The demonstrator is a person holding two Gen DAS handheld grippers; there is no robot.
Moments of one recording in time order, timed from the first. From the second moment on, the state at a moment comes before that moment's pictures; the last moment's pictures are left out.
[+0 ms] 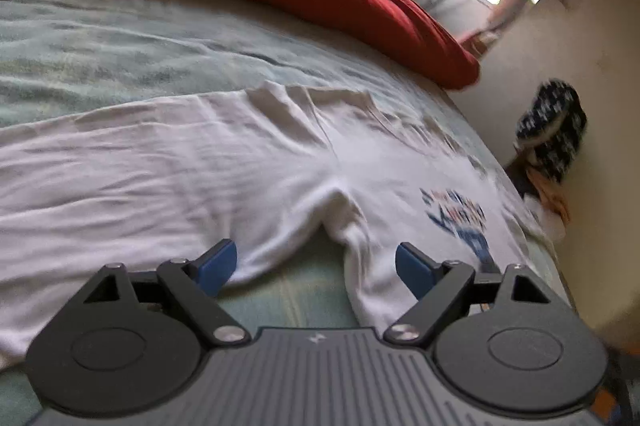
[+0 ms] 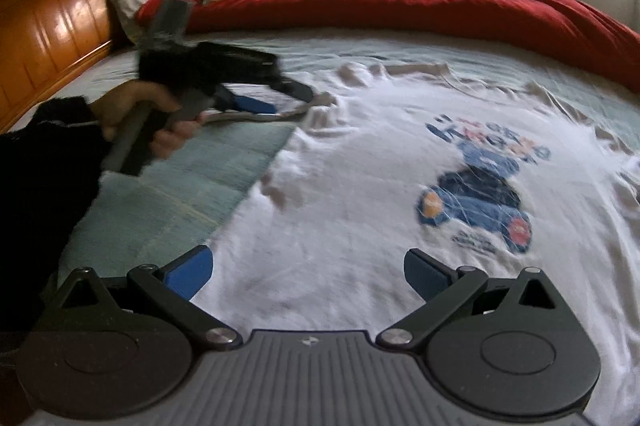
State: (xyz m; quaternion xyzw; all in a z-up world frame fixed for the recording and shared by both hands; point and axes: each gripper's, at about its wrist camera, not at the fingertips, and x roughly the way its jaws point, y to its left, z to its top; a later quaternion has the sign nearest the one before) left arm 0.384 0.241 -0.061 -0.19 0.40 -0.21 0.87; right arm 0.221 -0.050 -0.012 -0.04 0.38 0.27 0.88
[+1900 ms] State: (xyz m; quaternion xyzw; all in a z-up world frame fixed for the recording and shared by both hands) left arm 0.262 0.161 -0.051 -0.14 0.42 -0.36 0.82; right arm 0.215 -0.050 -0.066 -0.07 0.42 0.19 0.88
